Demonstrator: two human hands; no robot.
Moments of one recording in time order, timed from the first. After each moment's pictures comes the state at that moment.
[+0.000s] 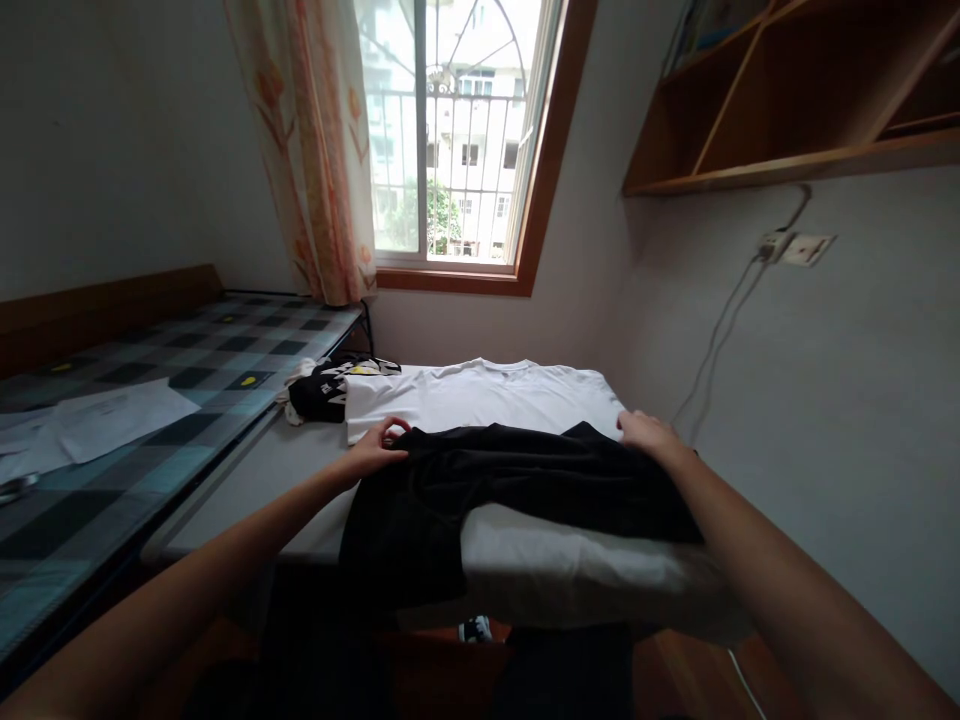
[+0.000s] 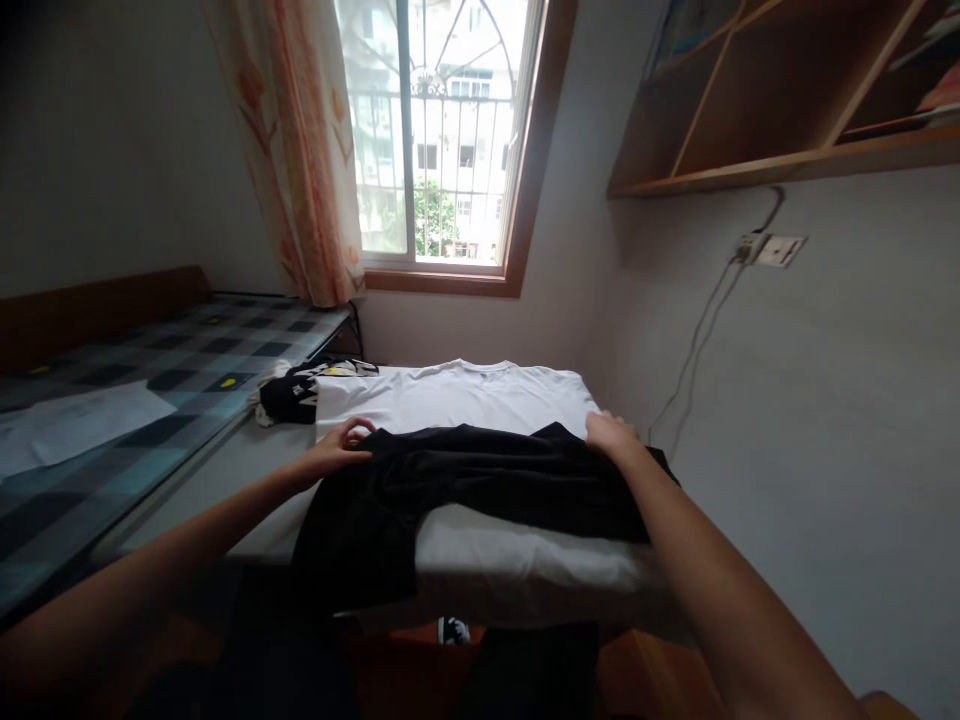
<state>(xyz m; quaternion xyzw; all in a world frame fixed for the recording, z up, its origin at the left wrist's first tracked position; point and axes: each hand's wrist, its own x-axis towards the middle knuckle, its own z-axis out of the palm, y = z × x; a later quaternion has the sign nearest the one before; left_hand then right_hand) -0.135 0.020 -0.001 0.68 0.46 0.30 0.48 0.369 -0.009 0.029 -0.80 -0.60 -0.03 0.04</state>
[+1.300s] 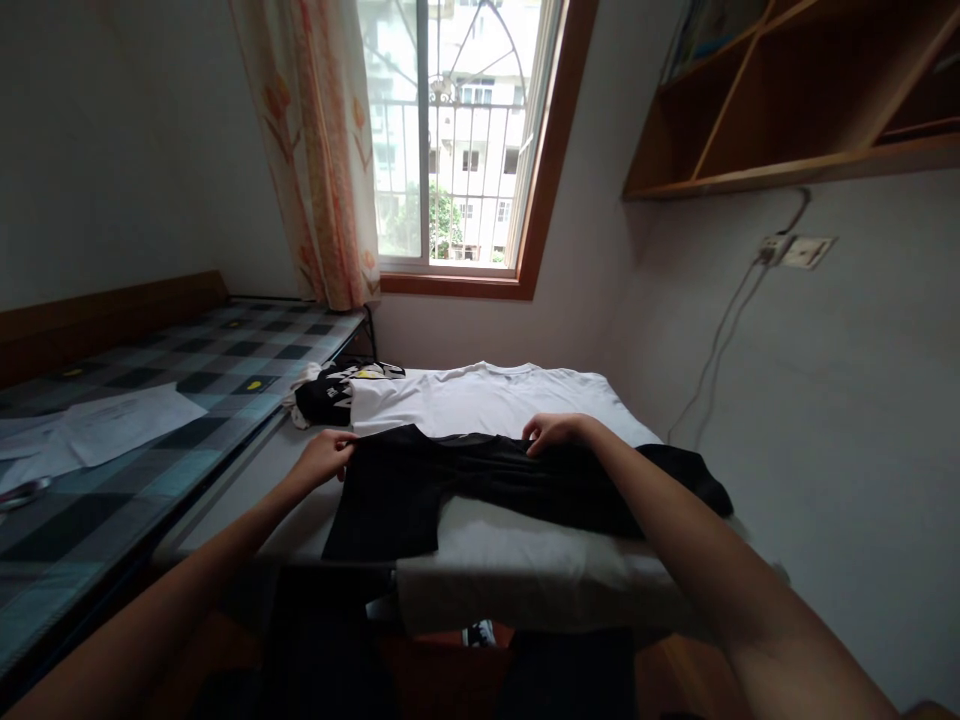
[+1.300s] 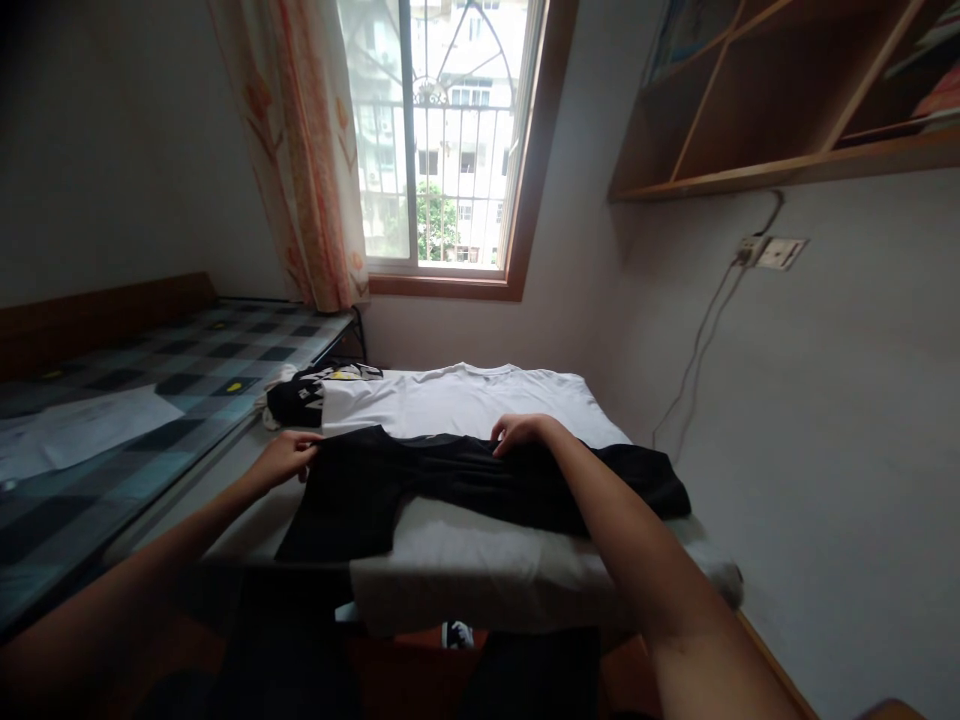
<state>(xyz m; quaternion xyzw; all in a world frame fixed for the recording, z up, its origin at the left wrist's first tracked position) -0.204 0.024 0.002 0.68 0.61 0.26 0.31 0.241 0.044 0.043 -0.59 -0.74 0.31 -0.06</state>
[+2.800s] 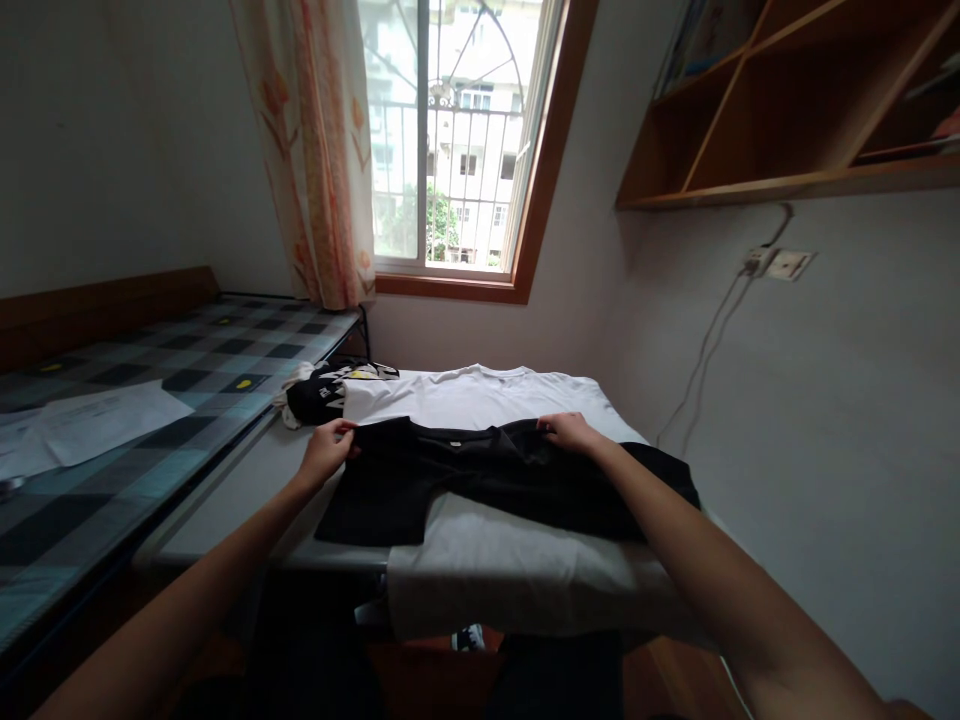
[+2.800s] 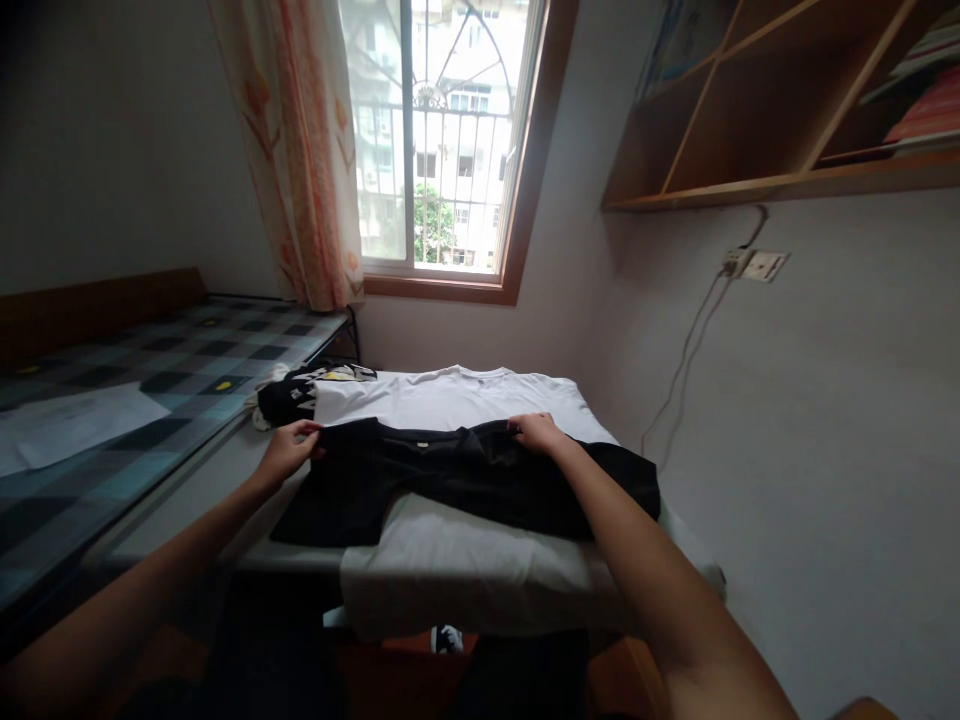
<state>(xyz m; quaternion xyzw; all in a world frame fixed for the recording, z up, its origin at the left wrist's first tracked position) -0.181 0.031 -0.009 0.56 0.58 0.48 0.34 0.273 0.023 0.030 -0.67 -0.74 0.03 -0.04</state>
